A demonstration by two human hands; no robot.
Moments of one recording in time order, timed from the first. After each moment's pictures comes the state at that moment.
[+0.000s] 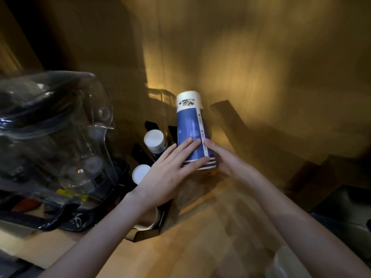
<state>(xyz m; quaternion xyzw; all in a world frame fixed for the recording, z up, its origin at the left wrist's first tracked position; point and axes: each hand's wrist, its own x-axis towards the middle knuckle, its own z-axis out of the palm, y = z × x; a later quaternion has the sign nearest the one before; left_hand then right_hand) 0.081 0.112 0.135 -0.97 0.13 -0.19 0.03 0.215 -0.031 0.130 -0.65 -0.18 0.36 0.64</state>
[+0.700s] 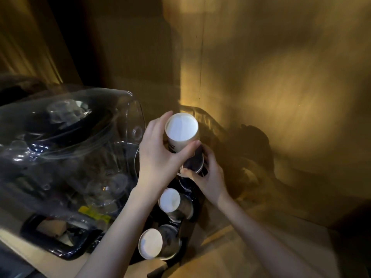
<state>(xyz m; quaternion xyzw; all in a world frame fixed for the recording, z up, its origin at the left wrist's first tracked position) 0.099 0.178 0.200 -0.83 -0.18 -0.44 -0.29 0.200 0.087 0.100 -0.69 -0.34 0.09 0.63</state>
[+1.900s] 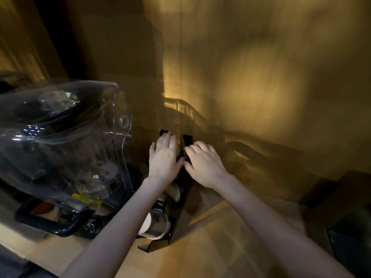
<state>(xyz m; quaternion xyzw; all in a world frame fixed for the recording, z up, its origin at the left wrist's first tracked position) 0.124 0.162 0.127 -0.96 -0.20 -0.19 -0.10 0.188 0.046 0.135 -0.87 -0.48 -0.08 0.10</state>
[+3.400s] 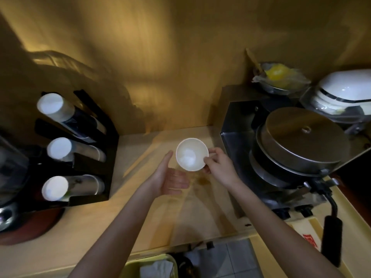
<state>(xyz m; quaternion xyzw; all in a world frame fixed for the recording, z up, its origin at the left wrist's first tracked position) 0.074 -0.056 0.035 -0.61 -0.24 0.35 -0.67 0.080 -0.227 0.053 -0.83 0.07 0.08 0.54</state>
